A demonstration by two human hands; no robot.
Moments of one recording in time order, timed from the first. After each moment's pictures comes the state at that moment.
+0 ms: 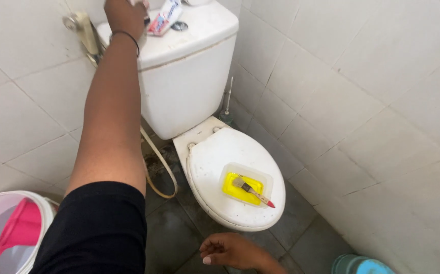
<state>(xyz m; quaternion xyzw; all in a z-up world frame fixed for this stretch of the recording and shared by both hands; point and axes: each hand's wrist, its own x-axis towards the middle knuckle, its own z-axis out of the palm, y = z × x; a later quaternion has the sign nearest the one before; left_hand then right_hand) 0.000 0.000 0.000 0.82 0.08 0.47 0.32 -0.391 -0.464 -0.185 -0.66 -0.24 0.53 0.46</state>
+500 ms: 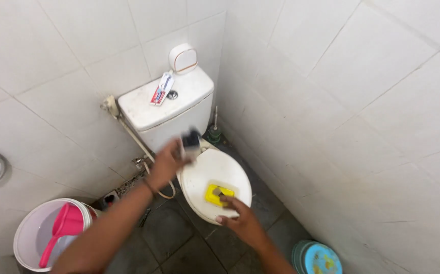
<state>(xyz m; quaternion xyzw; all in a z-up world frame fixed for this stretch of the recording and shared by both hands) -0.267 -0.225 0.143 0.86 0.07 0.05 0.50 -0.346 -0.522 0.105 -0.73 -0.07 0.33 0.59</state>
